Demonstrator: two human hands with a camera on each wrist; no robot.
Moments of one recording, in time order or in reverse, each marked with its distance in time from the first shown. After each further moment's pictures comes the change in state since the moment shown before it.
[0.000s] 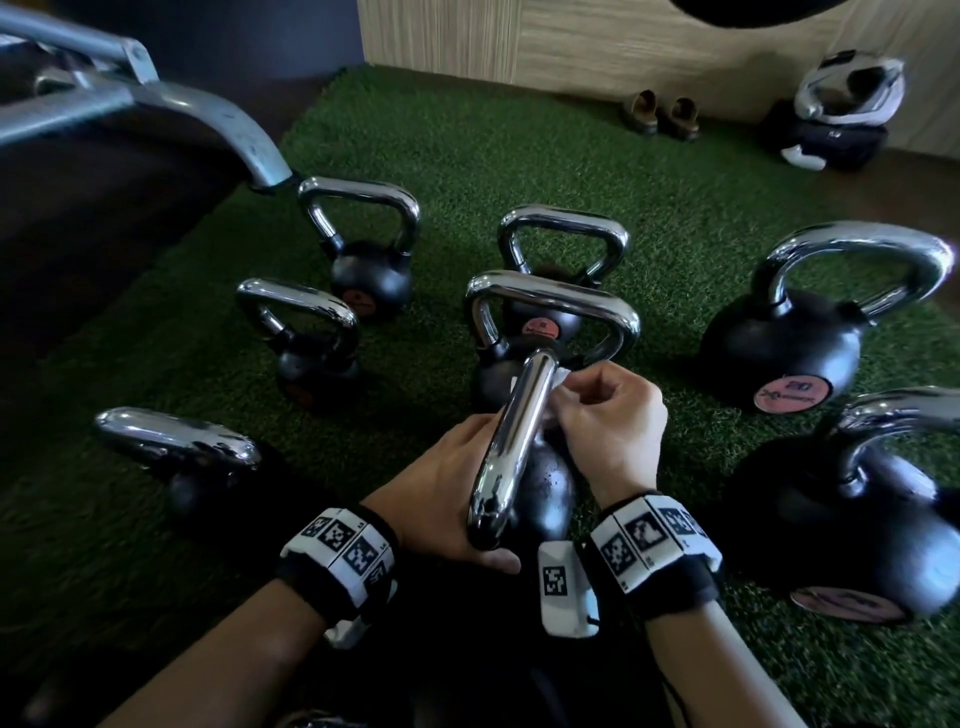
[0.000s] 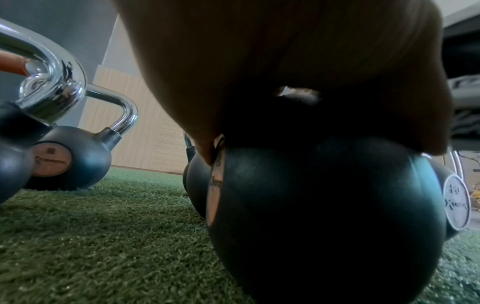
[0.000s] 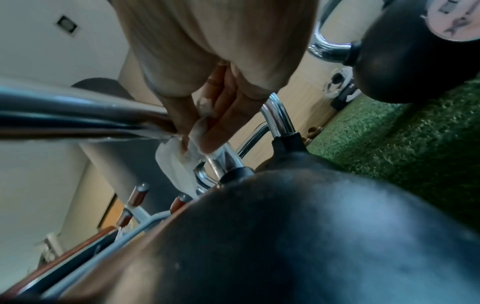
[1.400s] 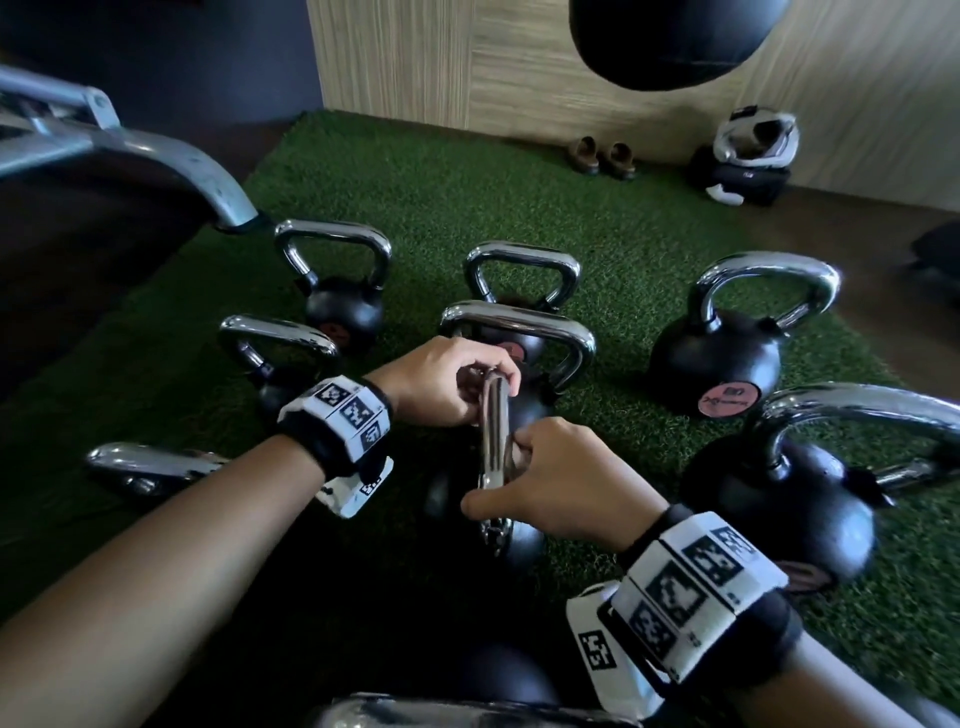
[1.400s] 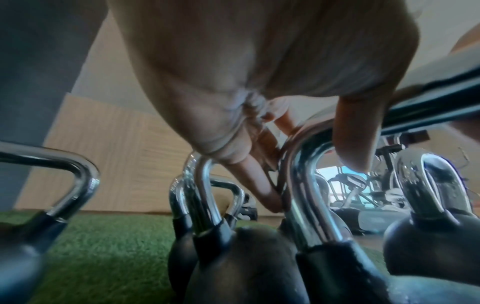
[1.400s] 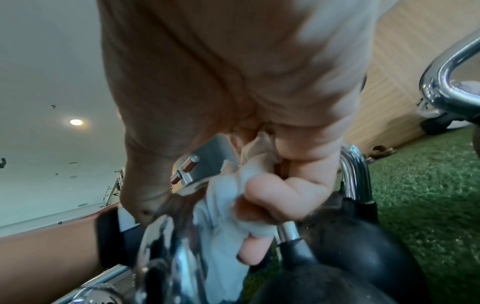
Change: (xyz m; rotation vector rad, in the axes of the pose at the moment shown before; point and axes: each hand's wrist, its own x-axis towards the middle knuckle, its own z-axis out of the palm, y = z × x) left_hand 0.079 0.039 -0.084 0.195 -0.135 0.115; right_hand -0.046 -0.082 -0.040 -0.623 -0.699 0.029
